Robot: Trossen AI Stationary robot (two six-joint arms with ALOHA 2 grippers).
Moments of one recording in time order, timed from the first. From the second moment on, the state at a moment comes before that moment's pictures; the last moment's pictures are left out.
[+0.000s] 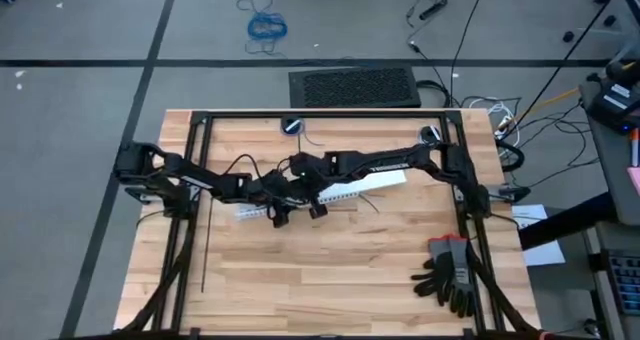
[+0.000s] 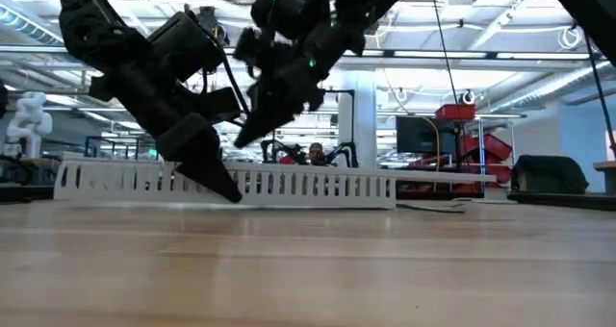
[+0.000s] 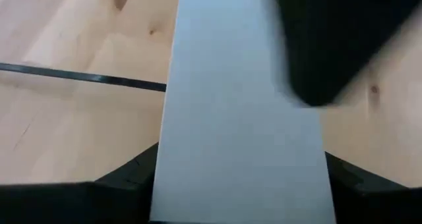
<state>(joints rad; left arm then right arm) 0.06 1.54 0.49 0.29 -0.06 -0.14 -0.11 2.15 1.66 -0.43 -0.17 -0.46</state>
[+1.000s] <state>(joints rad) 0.07 1.59 0.52 0.22 0.09 -0.19 -0.13 2.24 1.66 -0.42 -0.31 -0.43</state>
